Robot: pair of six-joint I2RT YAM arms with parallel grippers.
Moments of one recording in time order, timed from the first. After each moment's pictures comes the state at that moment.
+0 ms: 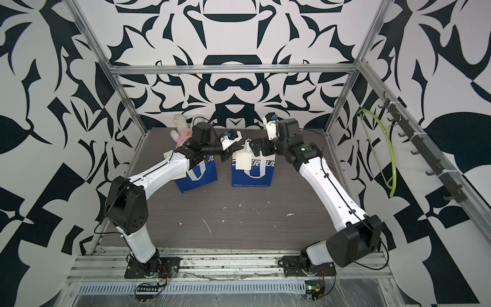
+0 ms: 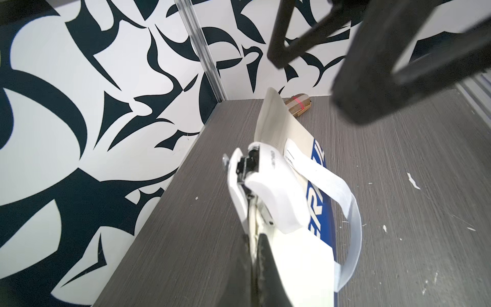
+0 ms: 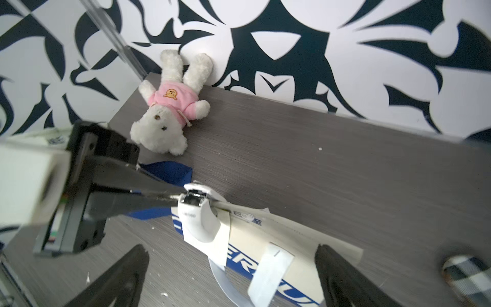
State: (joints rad) left arm -0.54 1.80 1.46 -0.06 0.67 0.55; right arm 0.32 1.40 1.48 -0.65 -0.31 0.04
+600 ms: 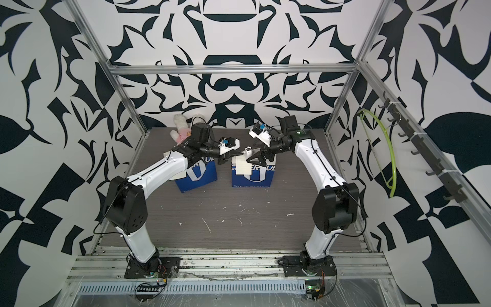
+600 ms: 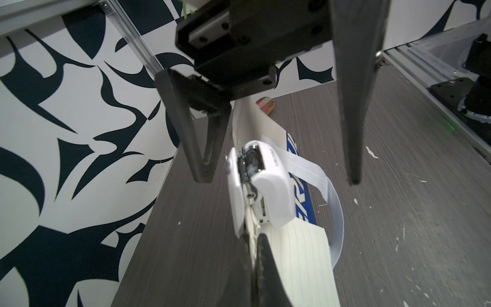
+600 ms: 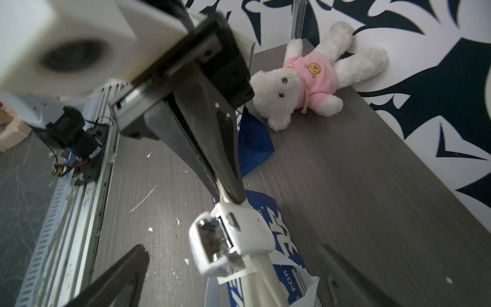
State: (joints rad) left arm -0.53 1.80 1.48 -0.20 0.86 0.80; right arm 0.20 1.74 1.66 -0.92 -0.95 -0.80
